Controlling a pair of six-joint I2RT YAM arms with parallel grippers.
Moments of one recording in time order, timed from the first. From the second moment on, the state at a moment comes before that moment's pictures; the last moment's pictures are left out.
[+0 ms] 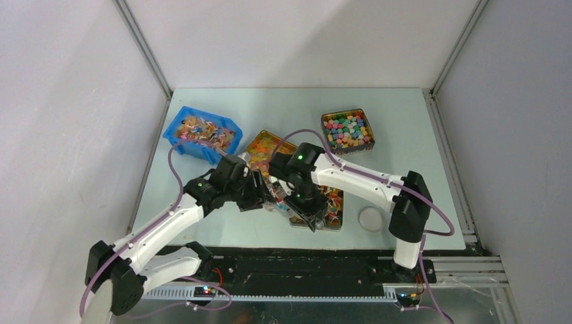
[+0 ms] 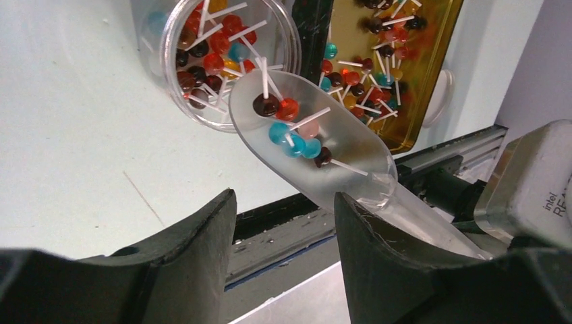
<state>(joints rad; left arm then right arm) -0.60 1.02 0.75 -0.63 0.21 -0.85 1.07 1.84 1.68 -1.49 -0.18 0.28</state>
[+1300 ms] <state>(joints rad) -0.67 1.07 0.69 -0.53 0.24 -1.01 1.04 1.85 1.77 -1.53 -0.20 0.28</state>
